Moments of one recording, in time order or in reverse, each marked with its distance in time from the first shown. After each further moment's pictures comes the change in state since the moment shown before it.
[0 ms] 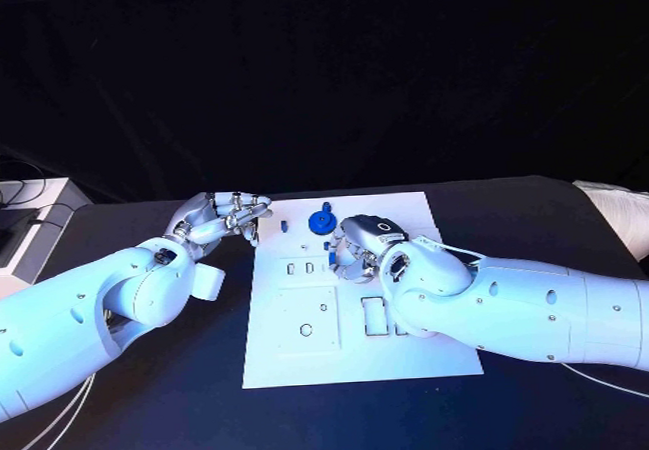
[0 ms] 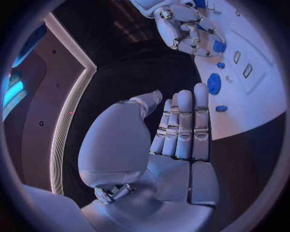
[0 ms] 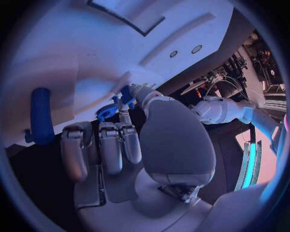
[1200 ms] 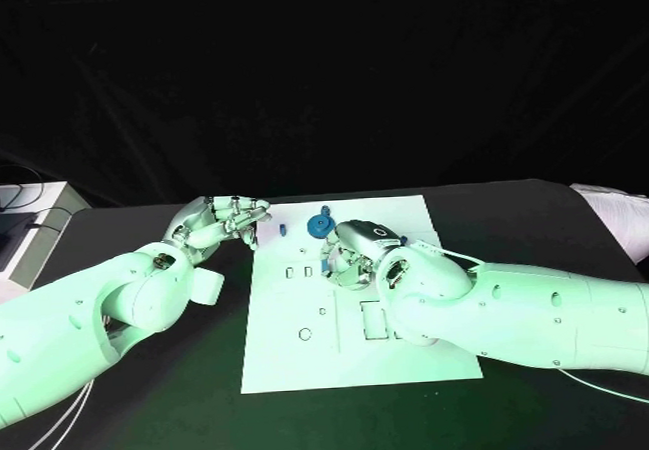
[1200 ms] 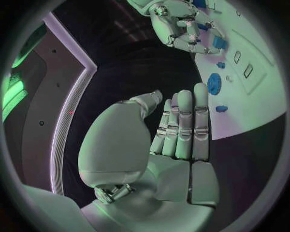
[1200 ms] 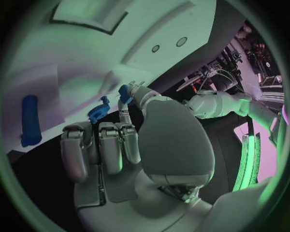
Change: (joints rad) left arm 0.000 0.003 0.000 0.001 0.002 -0.004 0.003; left_hand 0.000 0.000 0.000 0.000 0.000 0.003 0.003 0.000 -0.001 0.004 -0.004 0.000 -0.001 0.000 0.000 0.000 0.000 0.000 0.000 0.000 -0.008 -0.002; right arm 0.007 -0.015 0.000 0.051 0.052 -0.015 0.016; right_hand 0.030 0.030 0.011 -0.010 0.003 0.023 -0.011 -0.001 0.002 0.000 0.000 0.000 0.000 0.000 0.000 0.000 -0.001 0.000 0.000 0.000 0.000 0.000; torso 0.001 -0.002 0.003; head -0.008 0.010
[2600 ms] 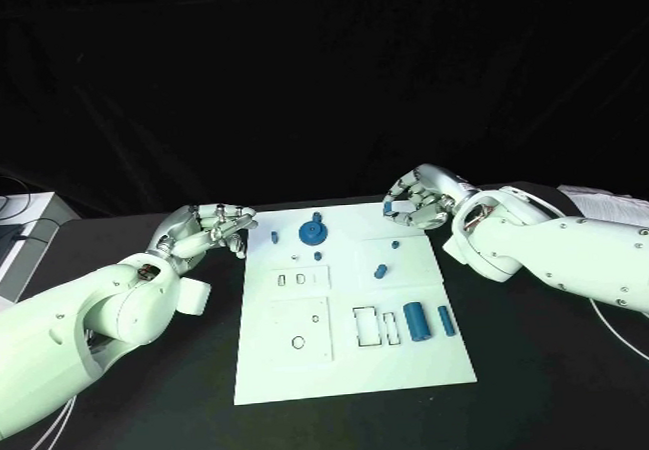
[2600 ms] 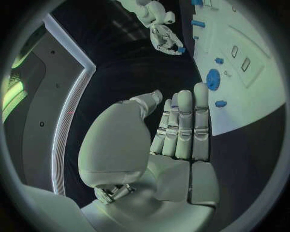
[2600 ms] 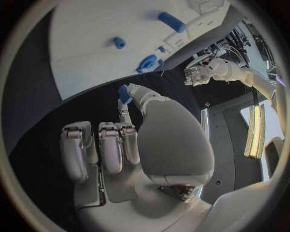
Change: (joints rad) left arm 0.000 -0.015 0.000 0.002 0.002 -0.009 0.009; left_hand 0.000 0.000 0.000 0.000 0.000 0.000 0.000 0.000 -0.001 0.000 0.000 0.000 -0.001 0.000 0.000 0.000 0.001 0.000 0.007 0.000 0.000 -0.001; right arm 0.100 -0.207 0.036 -0.143 0.358 -0.002 0.390; right_hand 0.008 0.008 -0.005 0.005 -0.003 0.006 0.001 -0.009 -0.006 0.000 0.000 0.000 0.000 0.000 0.000 0.000 0.000 0.000 0.000 0.007 0.000 0.000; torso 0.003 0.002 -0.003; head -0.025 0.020
